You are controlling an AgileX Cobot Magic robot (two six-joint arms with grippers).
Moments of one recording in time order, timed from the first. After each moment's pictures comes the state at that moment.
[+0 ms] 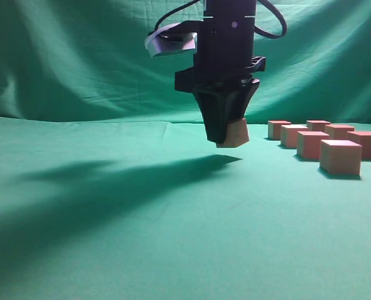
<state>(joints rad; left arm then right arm) -0.05 -0.01 0.02 -0.09 0.35 -0.02 0.61 2.13 -1.68 -0.16 1.02 -0.23</state>
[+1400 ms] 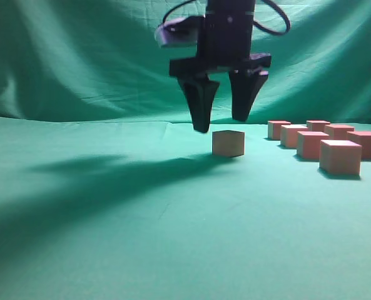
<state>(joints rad) -0.05 -0.01 0.02 -0.09 0.35 -0.02 0.56 2.19 -1.83 -0.10 1.09 -0.14</state>
